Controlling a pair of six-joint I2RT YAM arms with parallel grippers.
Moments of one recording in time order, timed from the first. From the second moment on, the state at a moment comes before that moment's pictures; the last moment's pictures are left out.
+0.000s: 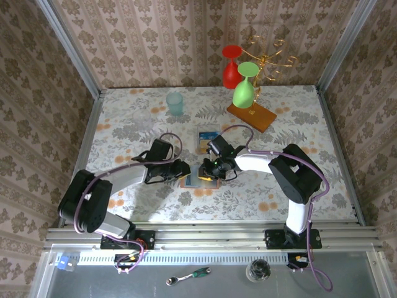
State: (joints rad) left arm -0.55 1.47 0.66 -0.17 0.50 -0.80; right arm 0.68 1.86 1.03 -0.23 -0.45 0.86
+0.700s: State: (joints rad) left arm -0.57 1.52 0.66 -0.09 0.54 -0.84; right arm 0.68 1.84 1.03 -0.23 -0.45 0.86
